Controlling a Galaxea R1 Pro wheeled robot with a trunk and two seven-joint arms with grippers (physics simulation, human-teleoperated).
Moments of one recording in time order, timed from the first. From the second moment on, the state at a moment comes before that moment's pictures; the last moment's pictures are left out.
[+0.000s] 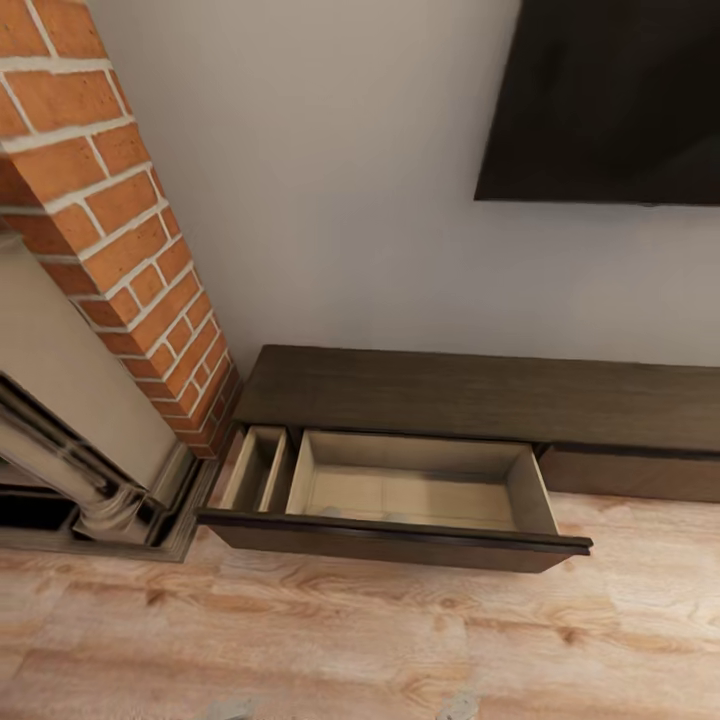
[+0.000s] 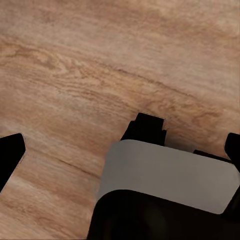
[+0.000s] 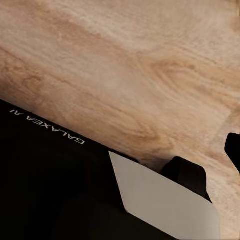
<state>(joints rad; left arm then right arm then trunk) -0.46 -0.06 -0.95 0.00 1.13 -0.09 0.33 -0.42 0.09 0.45 -0.02 -0.09 -0.18 0.09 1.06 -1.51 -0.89</state>
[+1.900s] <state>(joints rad) -0.41 -0.07 -0.95 0.01 1.14 -0.14 0.33 -0.38 0.00 0.41 0.05 -0.09 -0.24 -0.10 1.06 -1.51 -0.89</state>
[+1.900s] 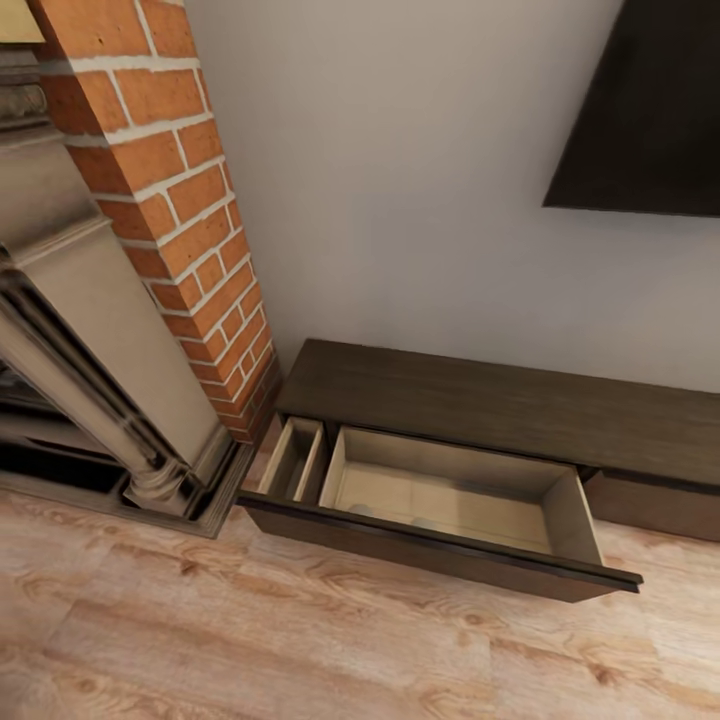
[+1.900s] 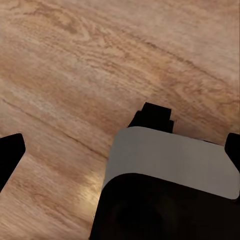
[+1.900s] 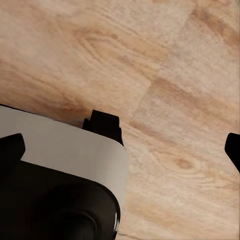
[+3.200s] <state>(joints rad) -0.41 -0.03 -0.95 0.02 1.14 -0.15 0.33 -0.38 0.00 0.37 0.04 -0.09 -0.24 -0.10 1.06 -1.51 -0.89</state>
